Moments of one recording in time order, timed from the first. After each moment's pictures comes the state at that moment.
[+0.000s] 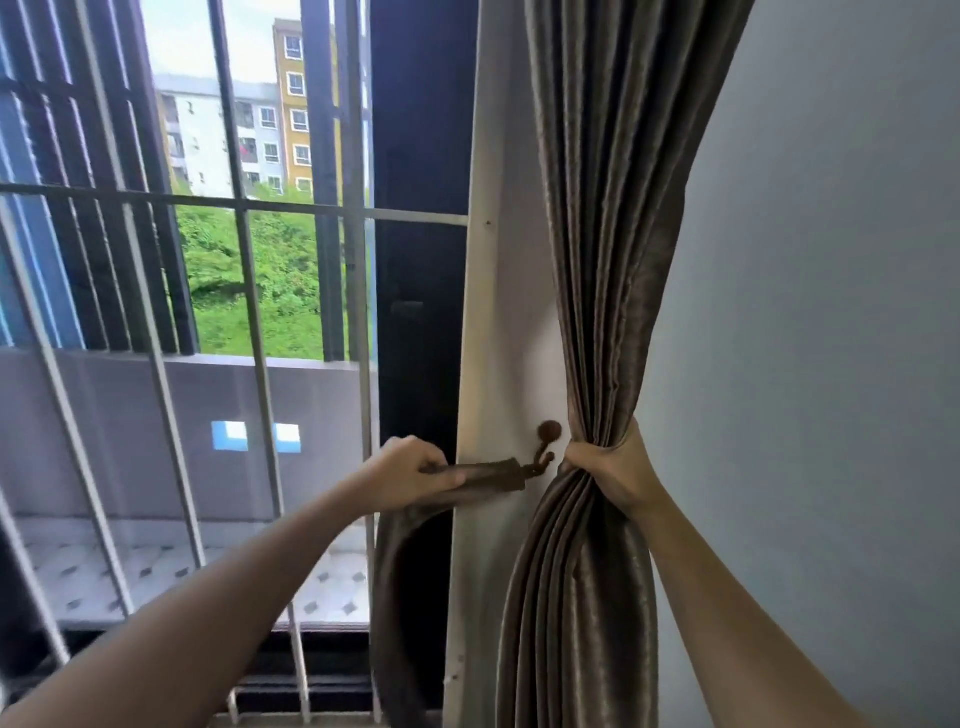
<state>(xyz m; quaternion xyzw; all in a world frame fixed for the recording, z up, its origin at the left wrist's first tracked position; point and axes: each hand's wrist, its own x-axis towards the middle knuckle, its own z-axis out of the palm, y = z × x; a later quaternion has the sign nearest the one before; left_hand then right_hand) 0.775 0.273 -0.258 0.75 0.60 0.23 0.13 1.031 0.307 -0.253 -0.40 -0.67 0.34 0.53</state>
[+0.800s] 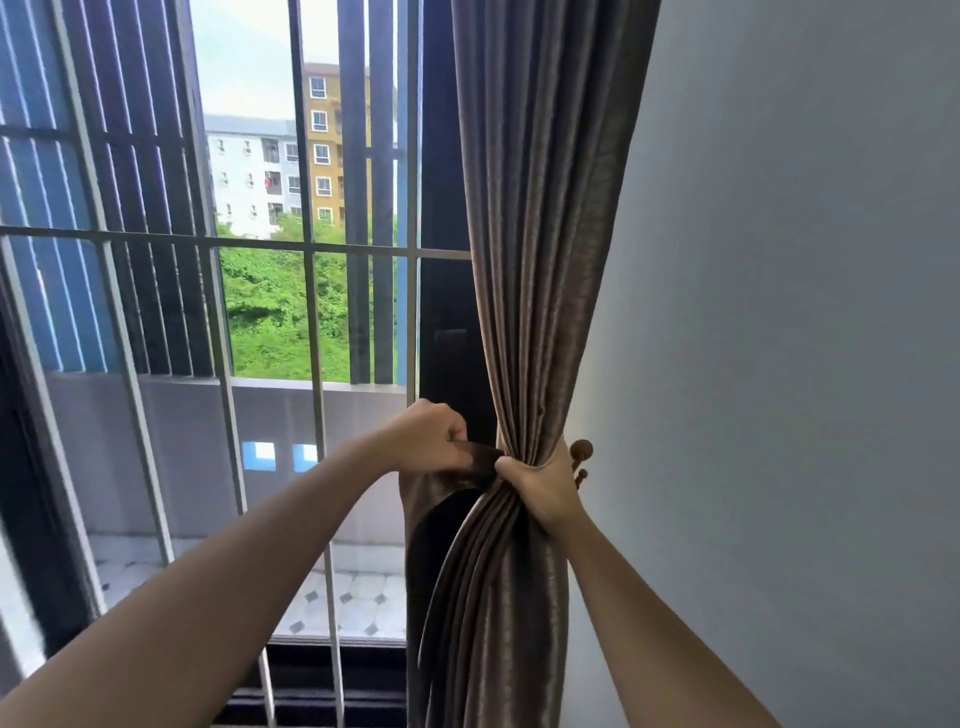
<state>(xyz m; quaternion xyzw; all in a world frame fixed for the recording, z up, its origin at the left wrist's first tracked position) 0.760 0.241 -0.183 0.79 0.59 0.17 0.04 0.922 0.285 -0.265 -0.40 -0.65 0.35 0.54</state>
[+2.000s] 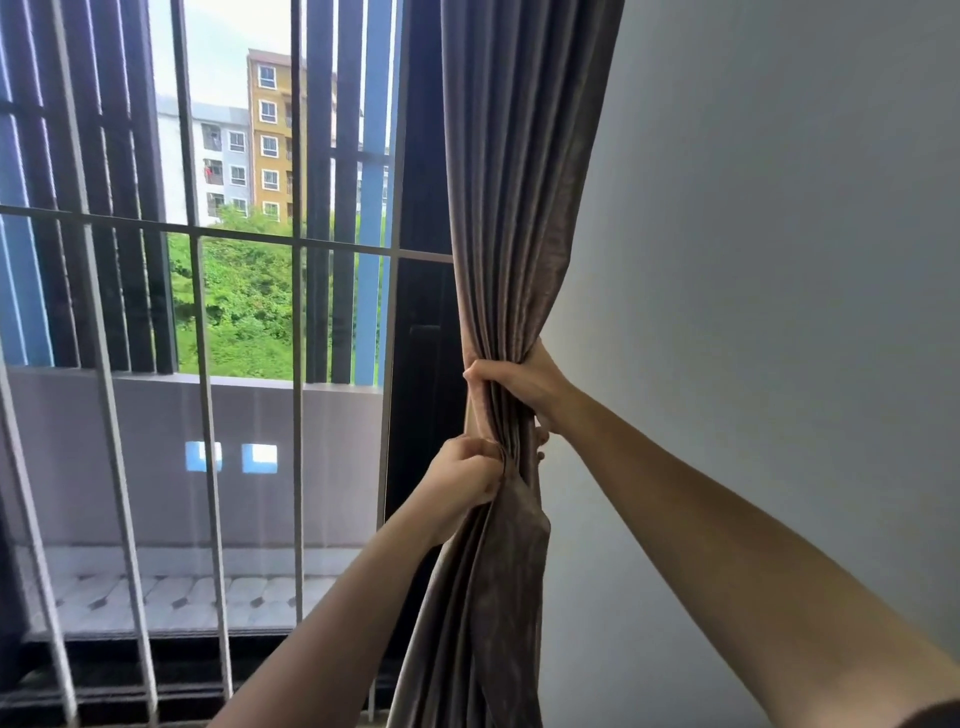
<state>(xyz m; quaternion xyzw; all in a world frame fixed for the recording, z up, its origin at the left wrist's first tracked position) 0.837 0.172 -0.225 0.55 0.44 0.52 0.48 0.932 0.253 -0.151 -0.43 -0.70 0.34 0.47</state>
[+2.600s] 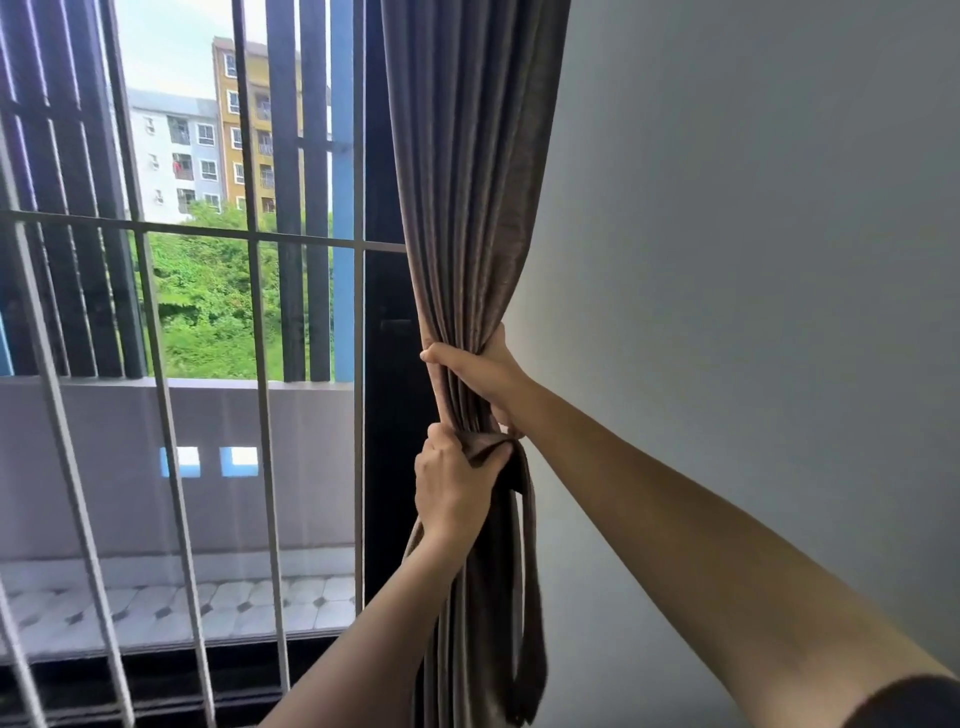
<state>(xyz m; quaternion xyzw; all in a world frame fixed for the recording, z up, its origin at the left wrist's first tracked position) 0.871 0.200 -0.252 0.52 0.61 0.57 0.15 0.918 0.247 -0.150 -0.43 -0.66 0.38 0.48</state>
